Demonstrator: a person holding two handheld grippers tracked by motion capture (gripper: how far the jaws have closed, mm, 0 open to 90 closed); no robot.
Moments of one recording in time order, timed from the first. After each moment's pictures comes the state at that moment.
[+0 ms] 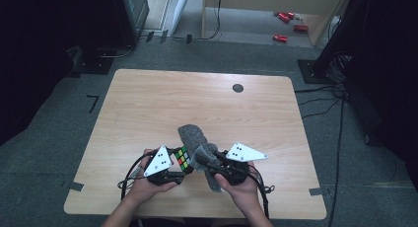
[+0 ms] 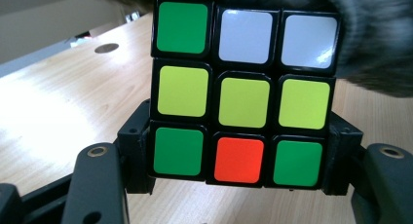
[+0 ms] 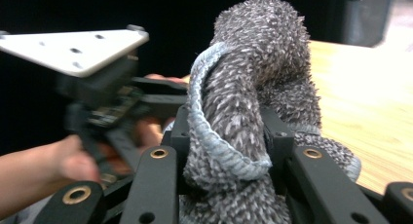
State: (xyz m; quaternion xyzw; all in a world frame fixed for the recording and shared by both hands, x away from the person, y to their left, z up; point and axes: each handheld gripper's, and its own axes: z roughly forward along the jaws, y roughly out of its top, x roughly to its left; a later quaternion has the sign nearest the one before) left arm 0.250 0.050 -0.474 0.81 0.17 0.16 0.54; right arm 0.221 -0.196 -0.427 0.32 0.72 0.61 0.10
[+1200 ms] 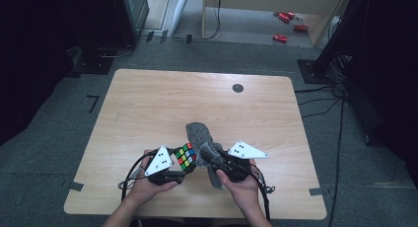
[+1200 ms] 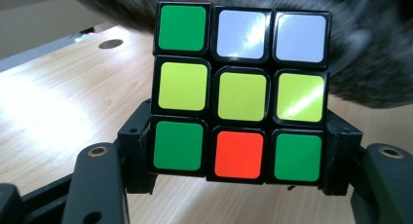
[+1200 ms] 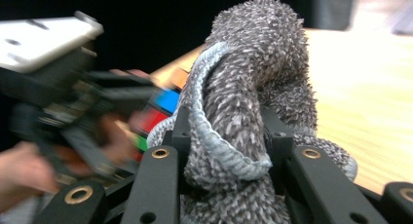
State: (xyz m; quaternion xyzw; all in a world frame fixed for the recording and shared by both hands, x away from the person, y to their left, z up) left arm 0.252 0.051 -0.474 0.80 0.19 0.16 0.54; right arm 0.232 -0.207 -0.442 0.39 0.71 0.57 0.12
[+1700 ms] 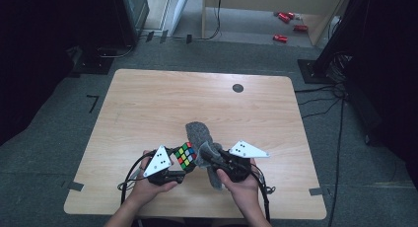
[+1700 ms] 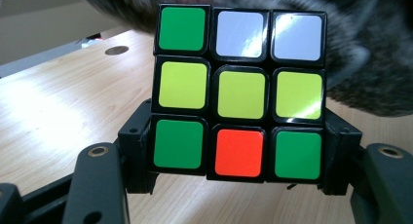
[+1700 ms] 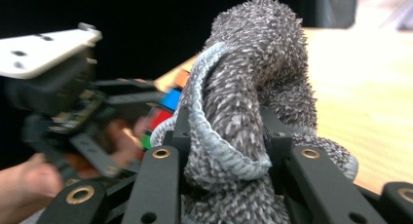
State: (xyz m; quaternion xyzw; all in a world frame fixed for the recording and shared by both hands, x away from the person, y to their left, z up) left arm 0.250 0.050 -0.475 0.80 0.20 0.17 0.55; right arm 0.231 -0.208 -0.439 0.40 0.70 0.58 0.10
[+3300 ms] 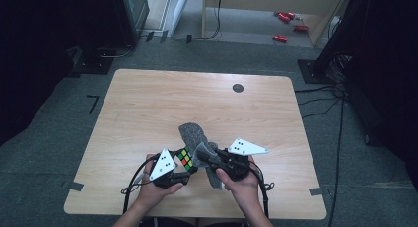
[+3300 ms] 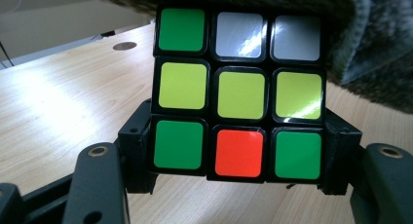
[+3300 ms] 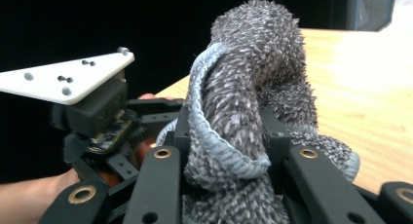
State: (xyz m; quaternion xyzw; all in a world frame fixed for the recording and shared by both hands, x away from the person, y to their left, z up) left arm 0.240 0.036 -0.483 0.78 0.22 0.18 0.56; right arm 0.233 -0.201 -0.427 0.35 0.71 0.60 0.08
